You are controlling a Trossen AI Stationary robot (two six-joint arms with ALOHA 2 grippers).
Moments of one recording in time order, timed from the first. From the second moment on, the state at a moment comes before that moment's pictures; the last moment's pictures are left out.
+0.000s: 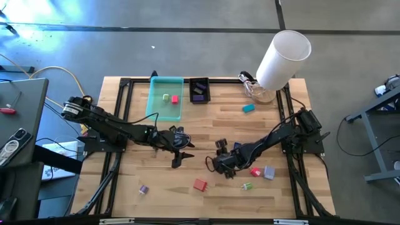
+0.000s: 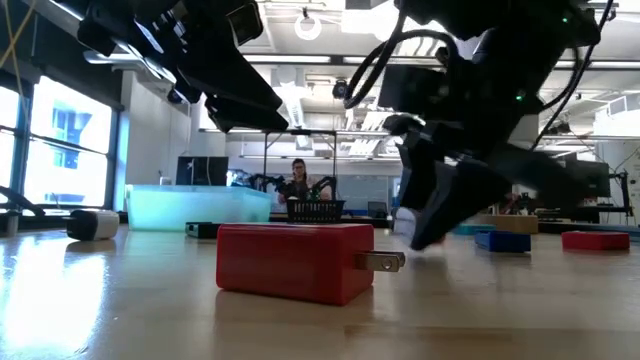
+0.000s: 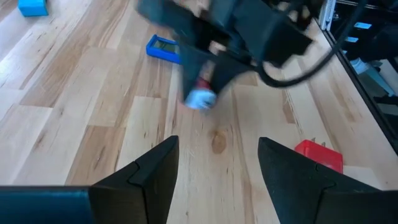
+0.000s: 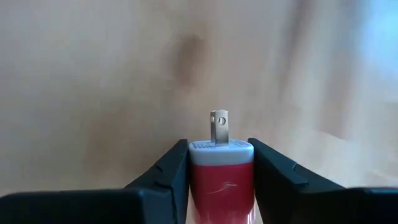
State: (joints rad) left arm -0.23 1.42 0.70 0.25 -0.10 -0.26; right arm 0.36 1.86 1.04 -0.31 0.39 -0.07
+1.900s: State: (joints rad) left arm -0.54 1.52 0.70 0.83 -0.56 0.80; right arm 0.53 1.53 1.04 0.19 0.66 0.10
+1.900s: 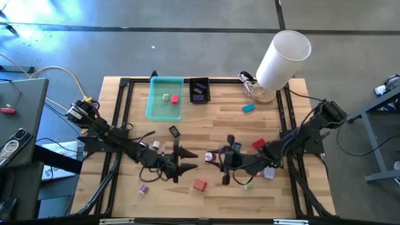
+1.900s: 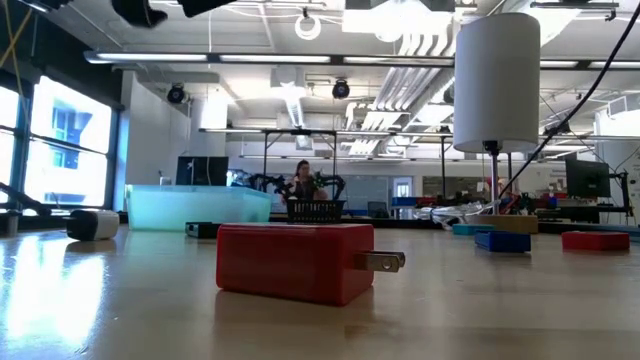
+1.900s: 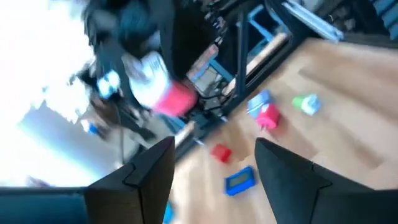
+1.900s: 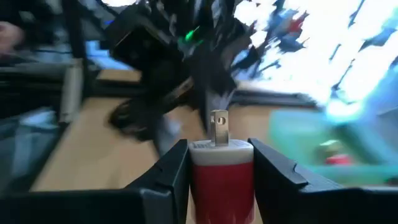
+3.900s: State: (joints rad) left arm -0.36 1.63 0.71 0.81 -0.11 0.66; right arm 0.22 1.69 1.04 0.20 -0.18 0.55
